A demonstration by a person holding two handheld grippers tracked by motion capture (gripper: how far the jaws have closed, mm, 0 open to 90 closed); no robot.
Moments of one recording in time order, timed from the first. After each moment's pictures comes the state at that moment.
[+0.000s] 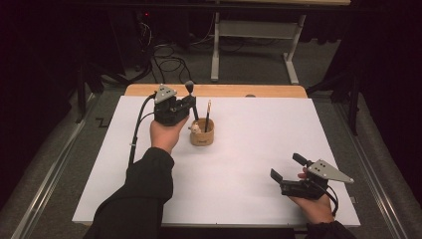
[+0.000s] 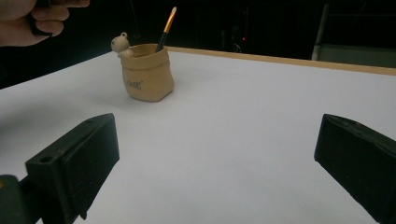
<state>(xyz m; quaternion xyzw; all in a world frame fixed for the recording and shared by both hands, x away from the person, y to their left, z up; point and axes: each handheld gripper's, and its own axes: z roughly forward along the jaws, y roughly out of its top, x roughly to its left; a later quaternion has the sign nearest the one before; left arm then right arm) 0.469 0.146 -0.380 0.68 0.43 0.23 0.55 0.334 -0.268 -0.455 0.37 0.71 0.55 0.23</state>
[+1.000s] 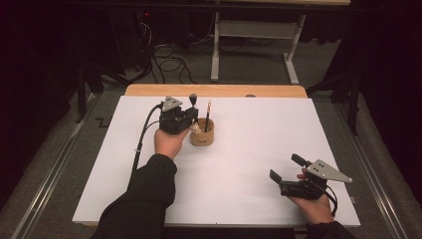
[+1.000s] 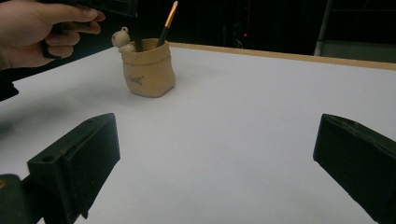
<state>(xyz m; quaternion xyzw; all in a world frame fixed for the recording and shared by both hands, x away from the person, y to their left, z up) 0.472 0.141 -0.419 0.70 0.45 0.21 0.52 0.335 -0.267 -0.457 0.37 0.71 0.55 0.23</state>
